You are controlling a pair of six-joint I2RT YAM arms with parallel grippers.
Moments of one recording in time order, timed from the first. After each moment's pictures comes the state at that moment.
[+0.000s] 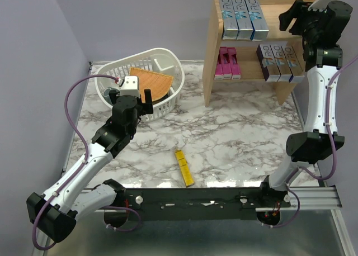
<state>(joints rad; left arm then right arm) -0.55 0.95 0.90 -0.20 -0.54 -0.16 -0.16 1.77 2.17 -0.41 -0.22 0.10</state>
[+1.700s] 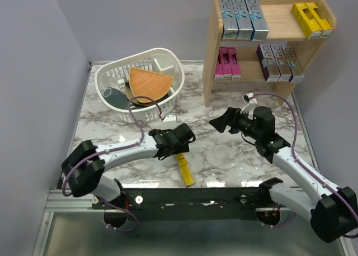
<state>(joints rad) -0.98 1.39 0.91 -0.60 -0.45 -1.01 0.38 0.96 0.59 0.07 -0.34 0.54</state>
